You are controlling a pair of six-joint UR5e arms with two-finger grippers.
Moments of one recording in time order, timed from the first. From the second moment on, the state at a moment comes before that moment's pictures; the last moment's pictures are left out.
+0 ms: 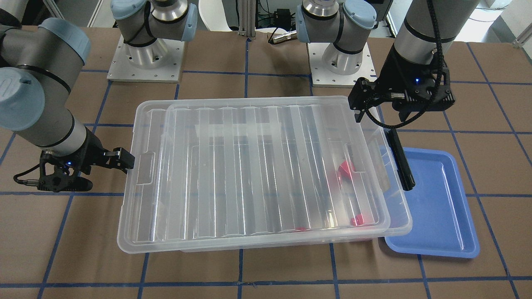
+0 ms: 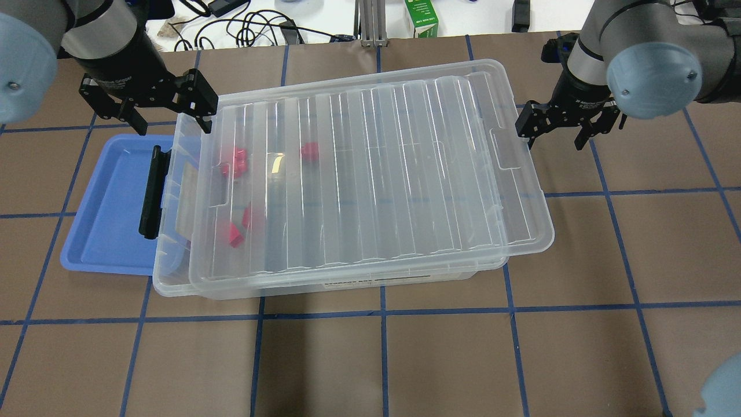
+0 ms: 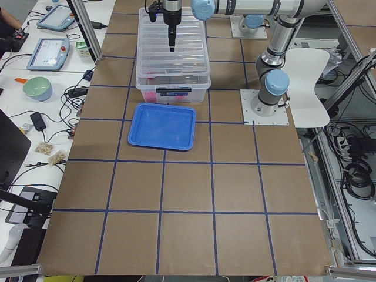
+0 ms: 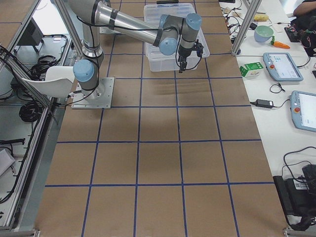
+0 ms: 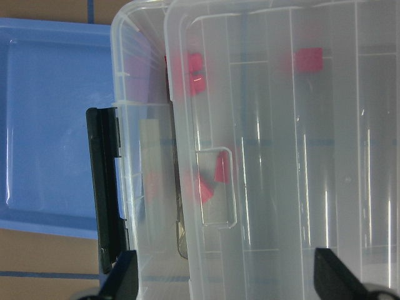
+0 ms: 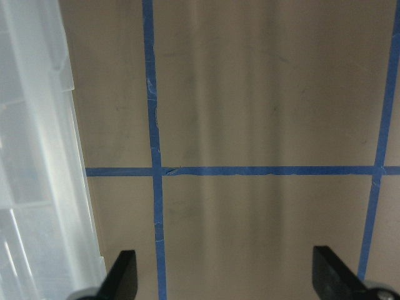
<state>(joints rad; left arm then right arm) -1.53 -1.60 -1.54 -1.54 1.62 0.03 1.44 -1.32 1.64 -1.80 -1.56 -0.13</state>
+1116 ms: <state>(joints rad) -1.53 -1.60 -1.54 -1.54 1.62 0.04 1.51 -1.51 1.62 -1.62 -1.57 0.00</state>
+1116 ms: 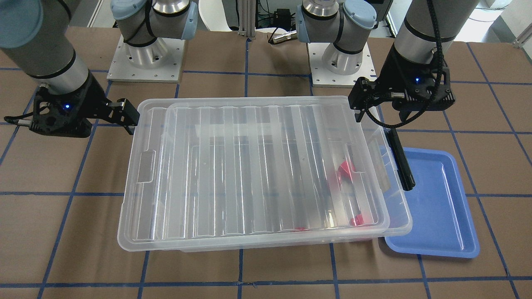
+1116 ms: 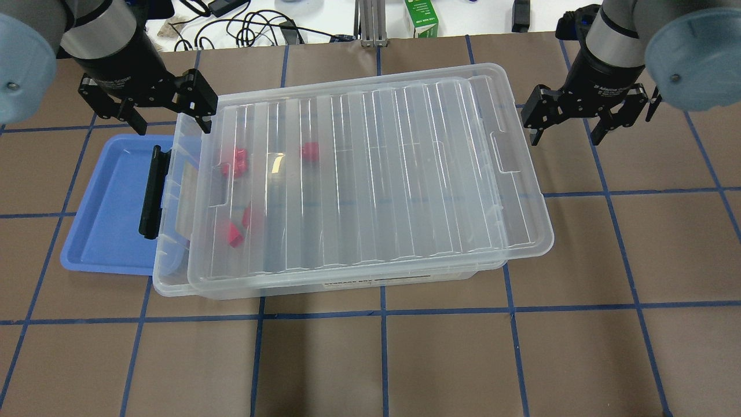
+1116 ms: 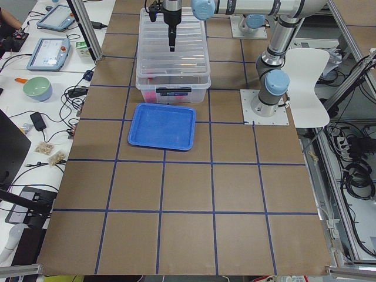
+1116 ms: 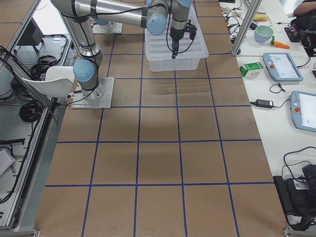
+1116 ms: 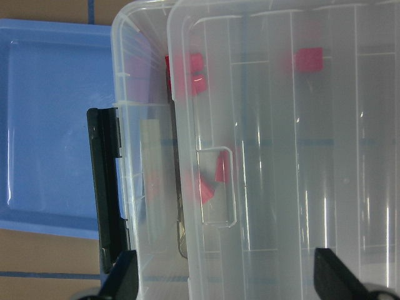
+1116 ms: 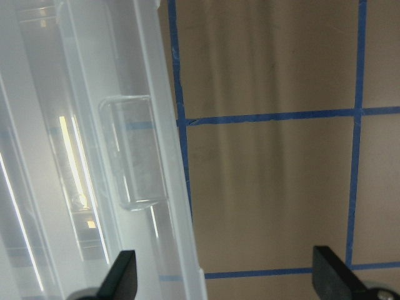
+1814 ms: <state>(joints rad) -1.53 -1.60 -1.54 -1.54 1.62 0.04 1.59 -1.63 1.64 -1.49 -1.58 0.10</state>
